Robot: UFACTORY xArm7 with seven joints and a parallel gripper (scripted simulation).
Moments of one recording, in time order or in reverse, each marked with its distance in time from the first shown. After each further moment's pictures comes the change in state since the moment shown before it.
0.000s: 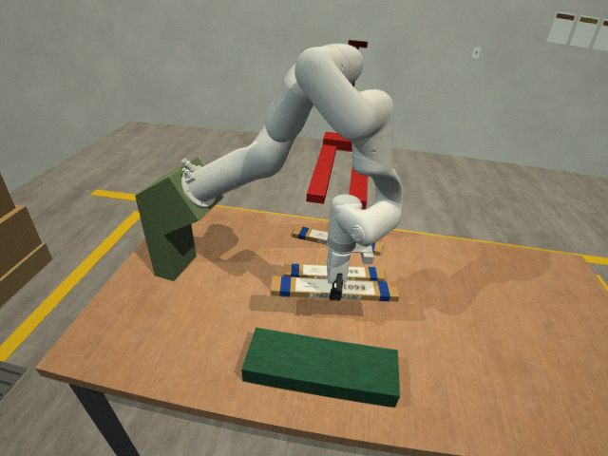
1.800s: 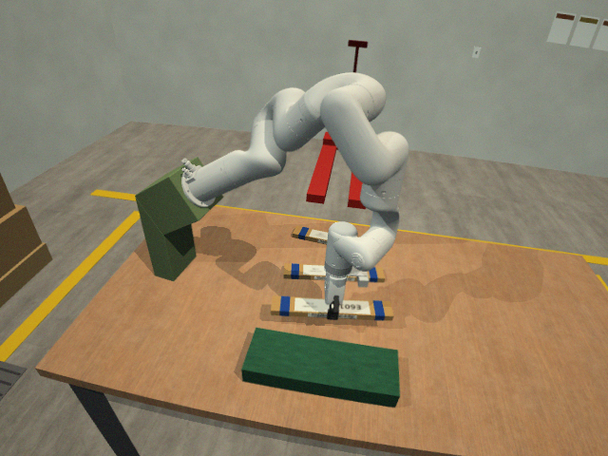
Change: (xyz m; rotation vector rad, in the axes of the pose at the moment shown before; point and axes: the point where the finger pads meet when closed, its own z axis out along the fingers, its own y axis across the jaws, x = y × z) arm 0.000 0.001 0.080 -0.003 0.000 0.000
